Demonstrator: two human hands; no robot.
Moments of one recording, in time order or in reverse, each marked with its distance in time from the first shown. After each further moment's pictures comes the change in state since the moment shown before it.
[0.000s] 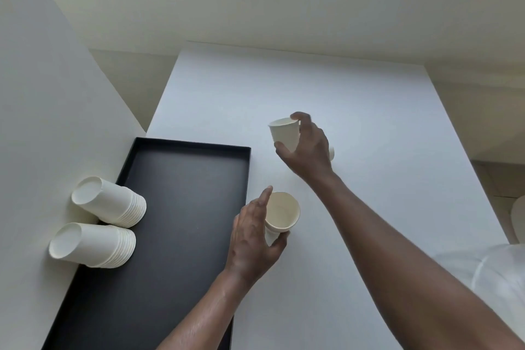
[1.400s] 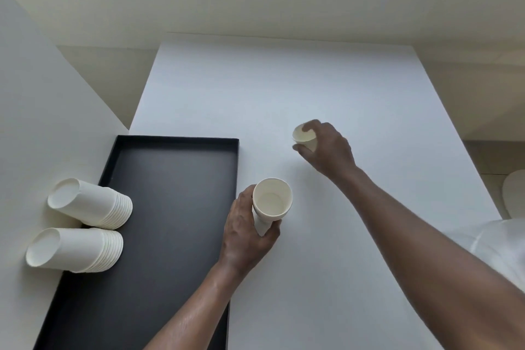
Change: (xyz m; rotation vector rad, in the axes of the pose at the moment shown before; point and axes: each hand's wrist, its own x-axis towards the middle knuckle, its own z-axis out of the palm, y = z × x) left_hand 0.003 -0.005 0.007 -0.140 -0.017 -0.118; right_hand -0.012 0.067 -0.028 -0.222 -0.149 0.080
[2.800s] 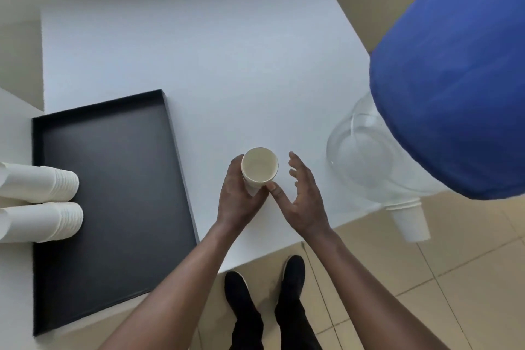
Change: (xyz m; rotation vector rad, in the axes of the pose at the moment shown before) left_hand -0.097 0.055 0.035 -0.165 -0.302 -0.071; right_hand -0.315 0.004 0.012 0.612 0.119 0.391
